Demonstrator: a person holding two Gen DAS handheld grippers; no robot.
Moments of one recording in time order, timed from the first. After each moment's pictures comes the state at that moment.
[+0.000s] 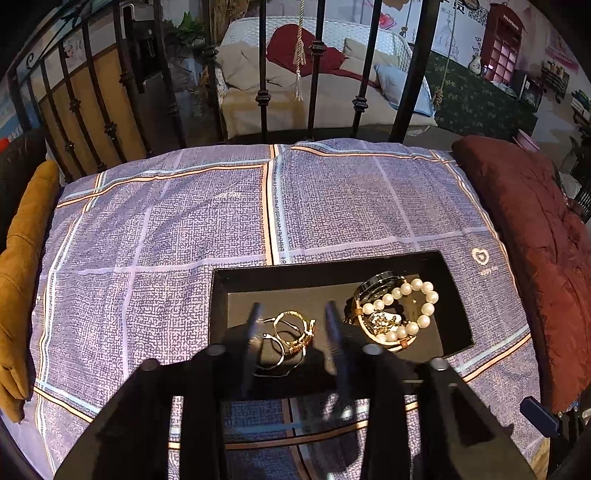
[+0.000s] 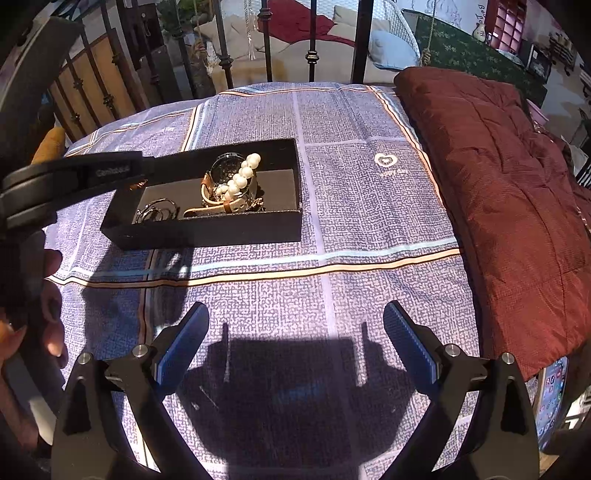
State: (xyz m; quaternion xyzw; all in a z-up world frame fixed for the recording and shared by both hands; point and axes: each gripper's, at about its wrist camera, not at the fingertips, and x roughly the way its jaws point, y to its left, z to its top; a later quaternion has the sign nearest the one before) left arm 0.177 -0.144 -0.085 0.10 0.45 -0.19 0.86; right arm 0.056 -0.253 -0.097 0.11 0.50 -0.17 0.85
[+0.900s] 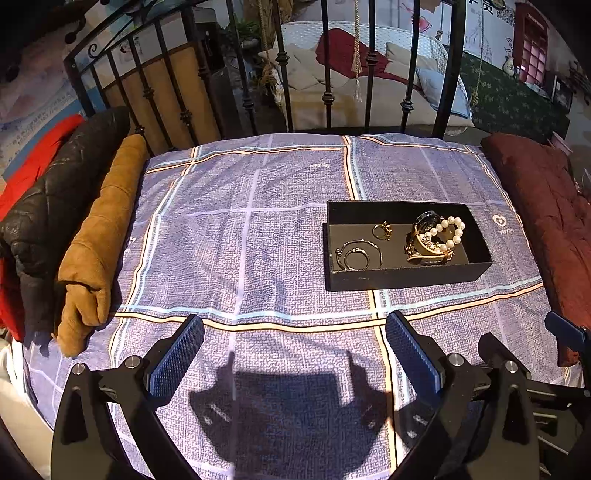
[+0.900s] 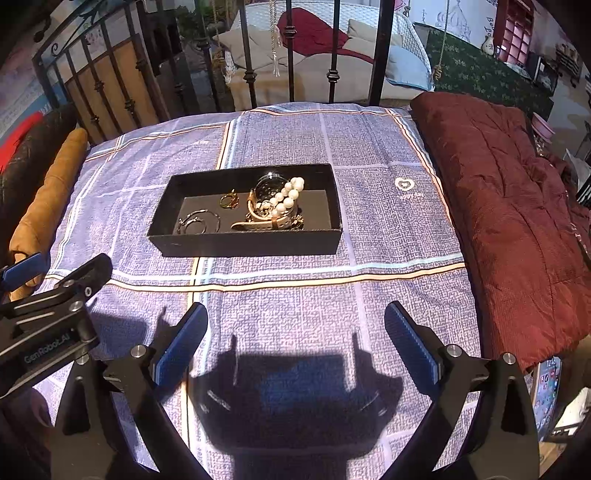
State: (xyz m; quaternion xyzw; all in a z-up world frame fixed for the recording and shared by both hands) left arm 0.095 -0.048 -0.041 0.11 0.45 -0.10 0.88; right arm 0.046 -0.216 -0.063 0.10 0.48 -0.15 0.86
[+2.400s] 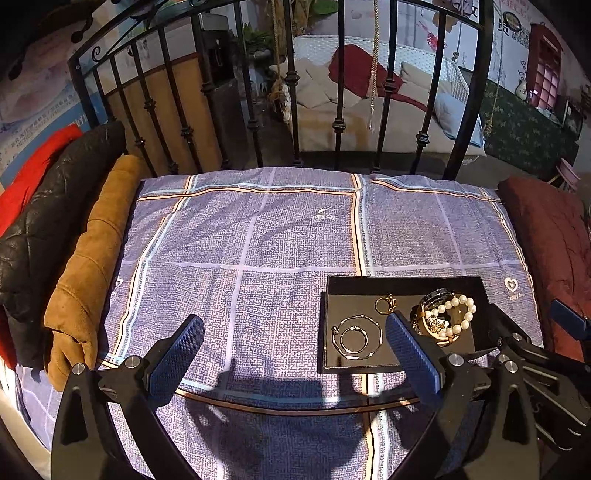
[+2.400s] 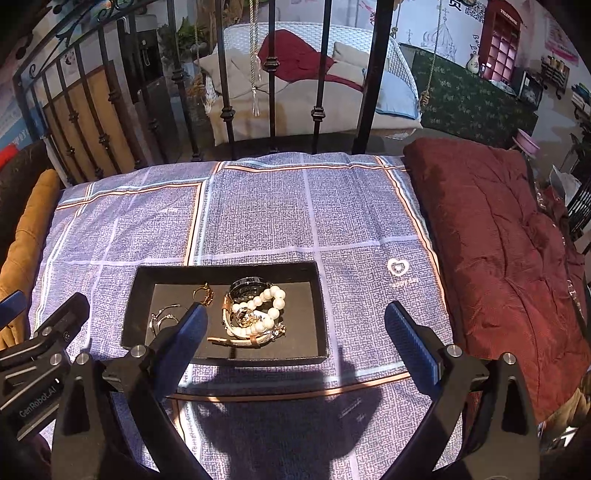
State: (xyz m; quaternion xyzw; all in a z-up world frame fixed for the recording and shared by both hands) left arm 0.166 -0.075 -0.030 0.09 0.43 -0.09 0.89; right arm 0.133 -0.253 -0.045 0.08 0.44 -0.19 0.87
